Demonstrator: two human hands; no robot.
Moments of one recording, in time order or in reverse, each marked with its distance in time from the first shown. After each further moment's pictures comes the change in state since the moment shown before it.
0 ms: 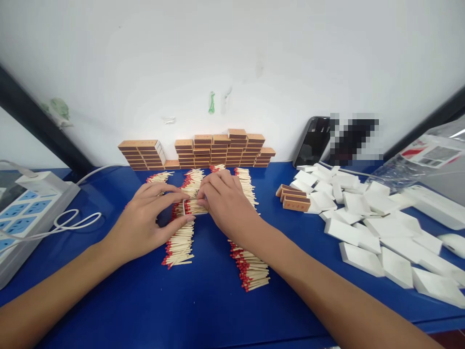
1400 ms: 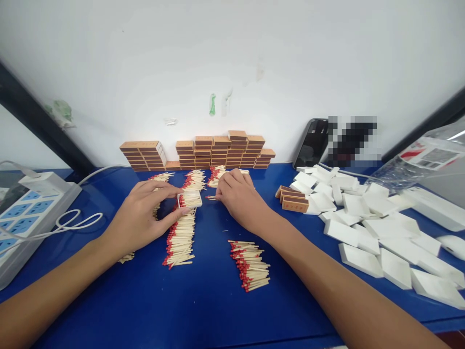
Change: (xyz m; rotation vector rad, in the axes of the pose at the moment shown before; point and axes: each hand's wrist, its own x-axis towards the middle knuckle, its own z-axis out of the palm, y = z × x) left_hand -0.002 -0.015 0.000 0.043 0.002 -0.094; right_hand -0.006 0.043 0.004 -0.250 -0.144 0.010
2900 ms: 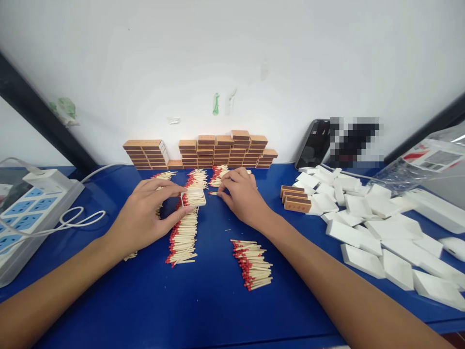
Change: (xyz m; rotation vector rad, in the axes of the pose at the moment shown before) left_hand -0.001 0.003 0.000 -0.017 0.036 0.012; right_hand 0.003 0.007 0.017 0.229 0.107 0.123
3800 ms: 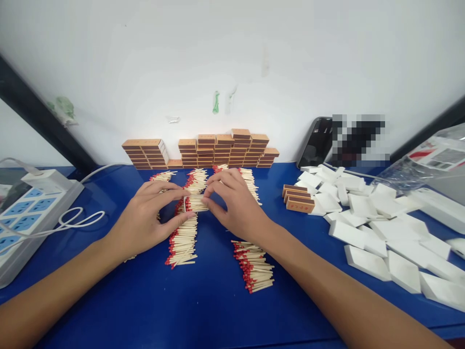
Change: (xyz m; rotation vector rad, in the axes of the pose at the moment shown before) left_hand -0.001 0.002 0.001 -0.041 -0.029 0.053; right_hand -0.003 -0.044 -0.021 0.205 0.138 -0.184
